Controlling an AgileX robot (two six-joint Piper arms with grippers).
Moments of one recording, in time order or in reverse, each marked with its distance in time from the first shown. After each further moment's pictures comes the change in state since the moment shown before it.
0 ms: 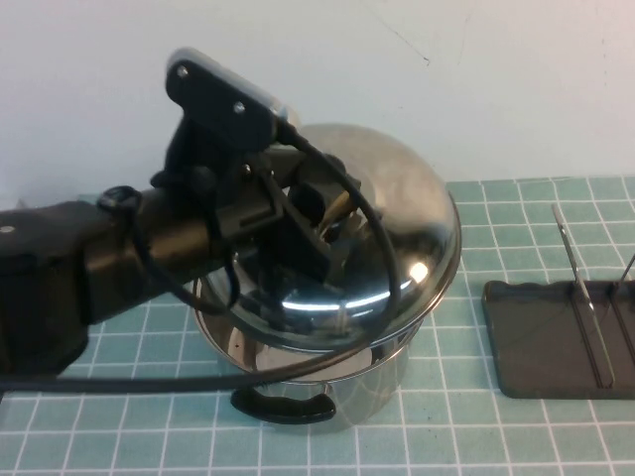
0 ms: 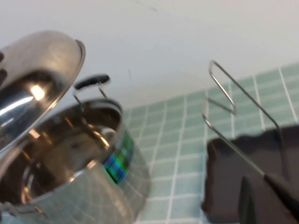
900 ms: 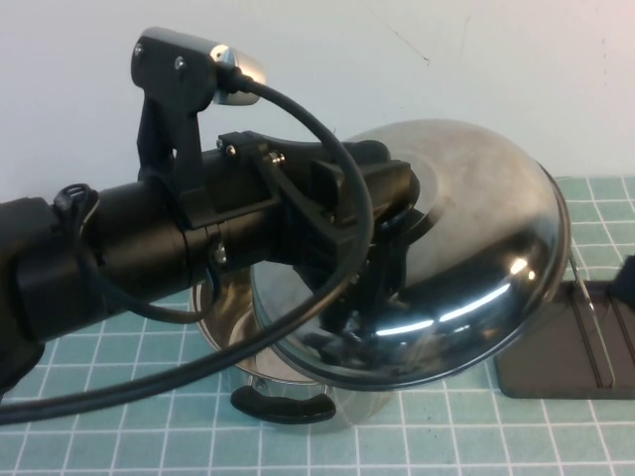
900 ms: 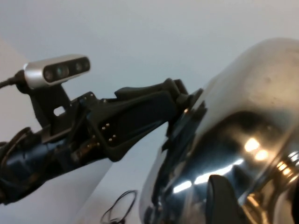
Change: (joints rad) right arm 0.000 0.757 -0.381 0.978 0.447 -0.766; left arm 0.000 -0.120 0.000 0.023 0.232 -0.344
